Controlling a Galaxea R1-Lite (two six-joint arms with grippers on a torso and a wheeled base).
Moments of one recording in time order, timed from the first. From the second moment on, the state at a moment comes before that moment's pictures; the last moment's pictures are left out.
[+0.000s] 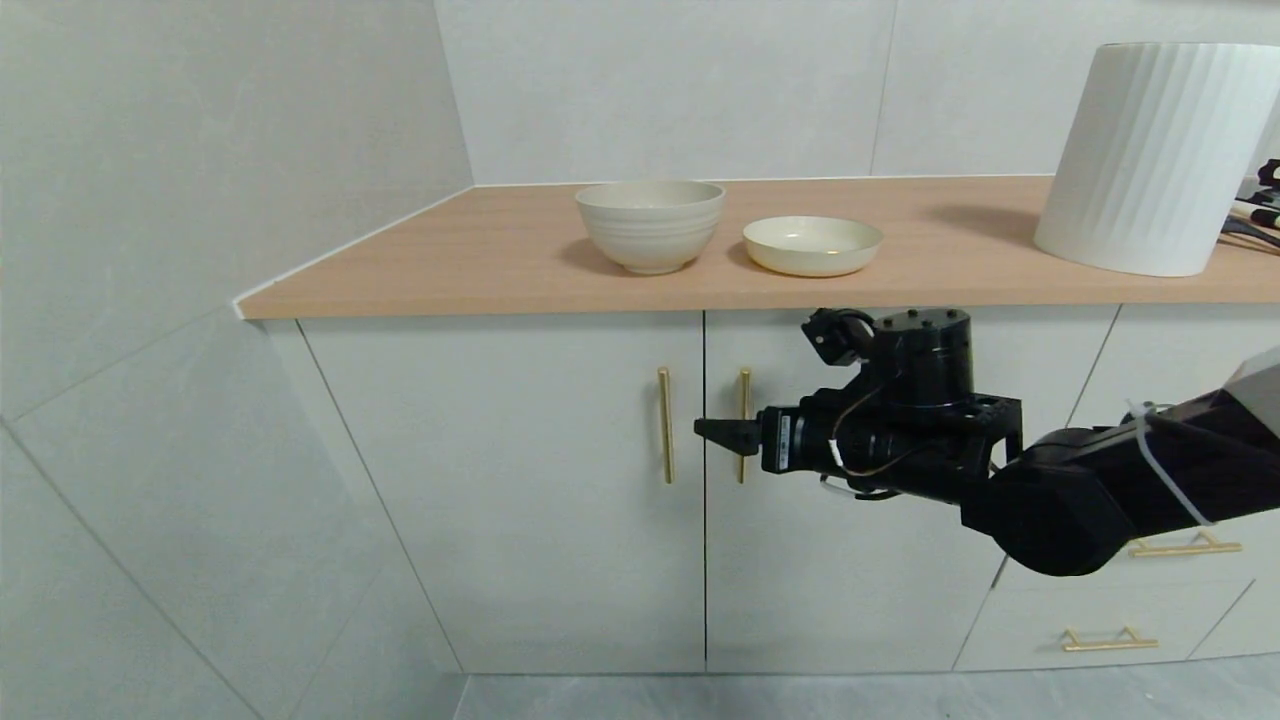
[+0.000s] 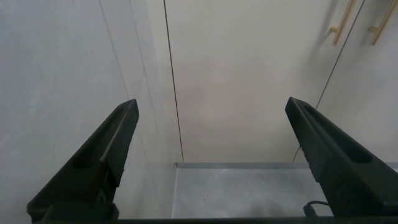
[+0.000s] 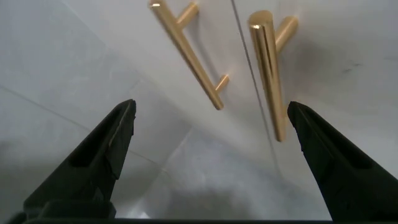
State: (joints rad) left arm 0.00 0.00 0.00 0.00 0.00 0.00; right arm 0.60 1.99 -1.06 -0.66 0.19 0.33
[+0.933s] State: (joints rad) left arm 0.00 0.00 0.00 0.00 0.00 0.00; right arm 0.61 2.11 -1.10 -0.76 0.19 0.41
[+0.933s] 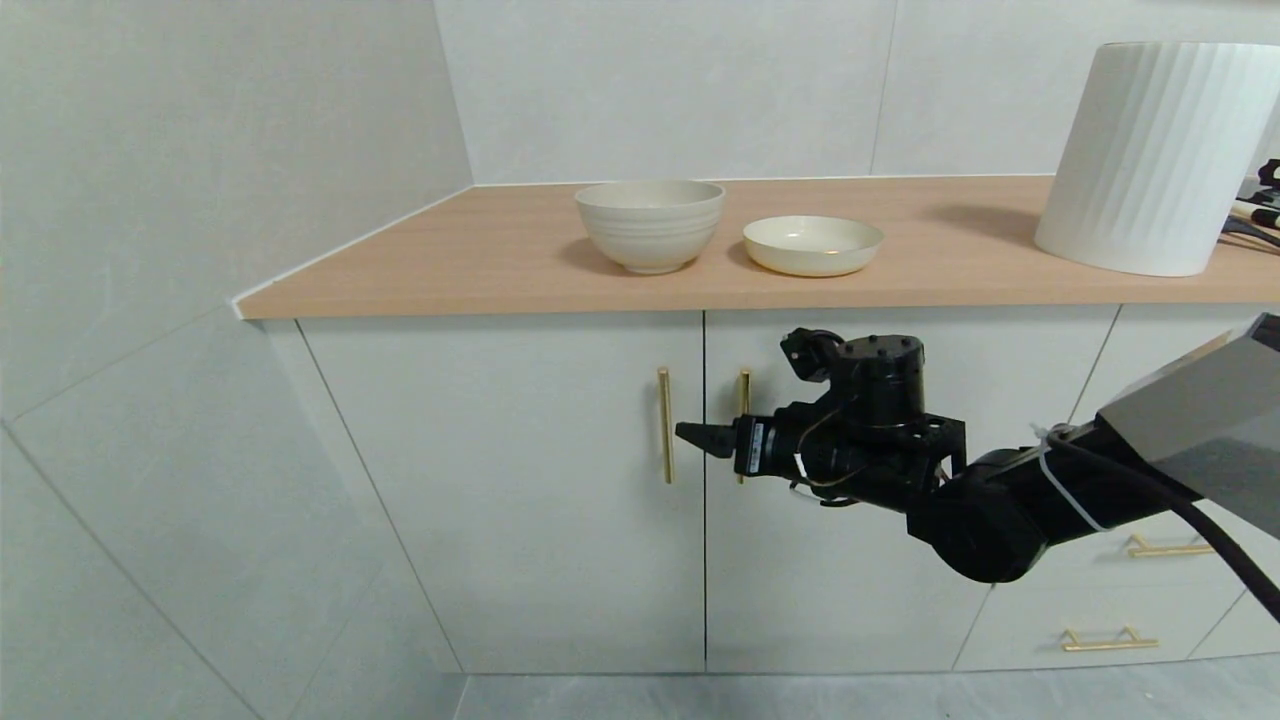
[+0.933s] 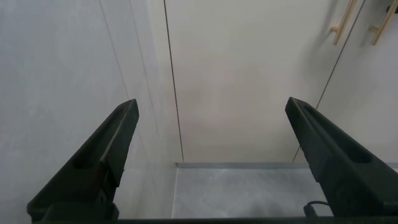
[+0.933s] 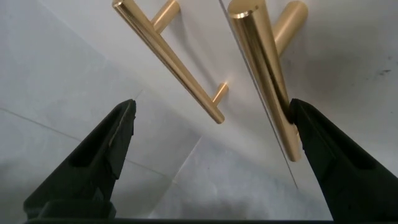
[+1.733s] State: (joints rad) left arm 0.00 0.00 0.00 0.00 0.00 0.00; right arm 0.65 2.02 -1.02 -0.76 0.24 0.46
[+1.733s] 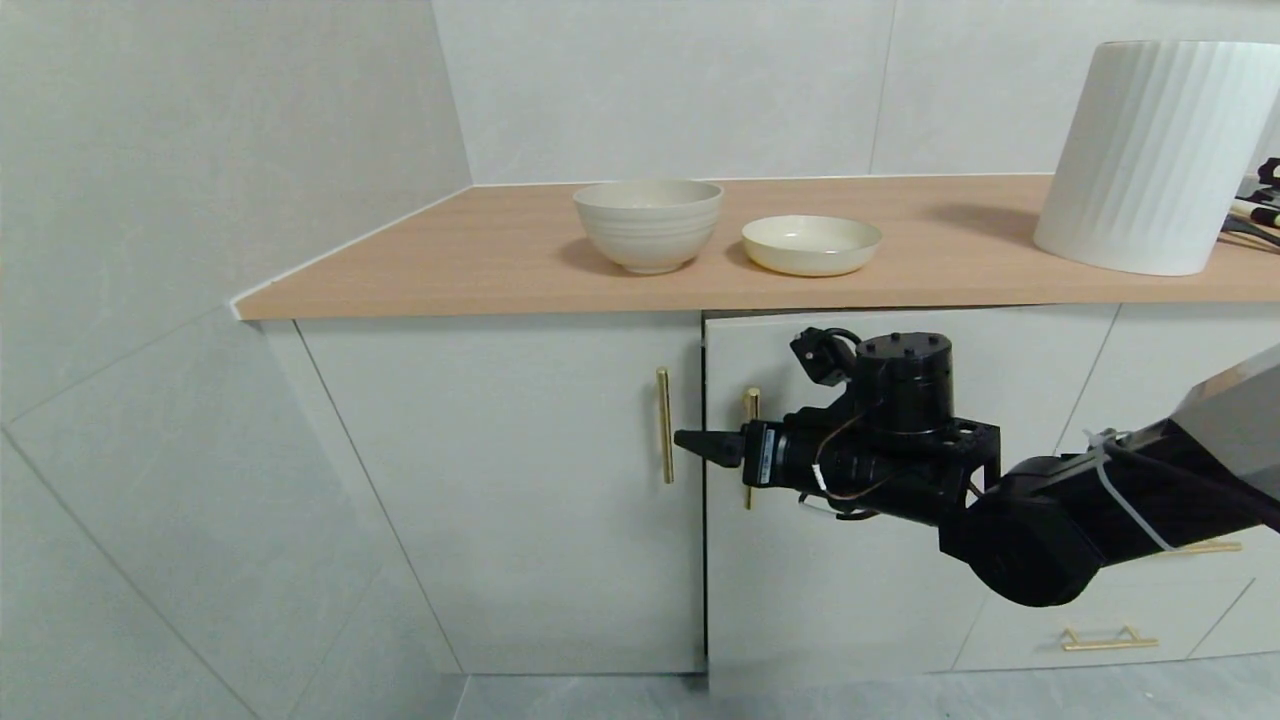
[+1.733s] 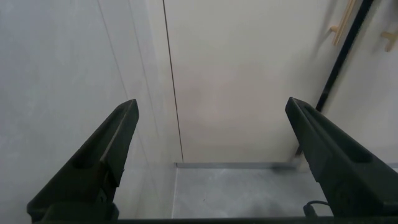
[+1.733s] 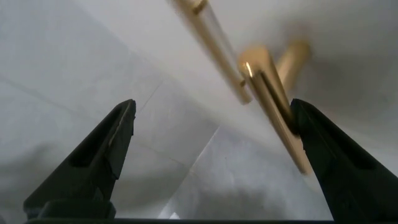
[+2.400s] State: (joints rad) left arm 0.00 0.00 0.00 0.00 0.00 0.01; right arm 0.70 1.88 -0.83 -0.76 0.31 0.46
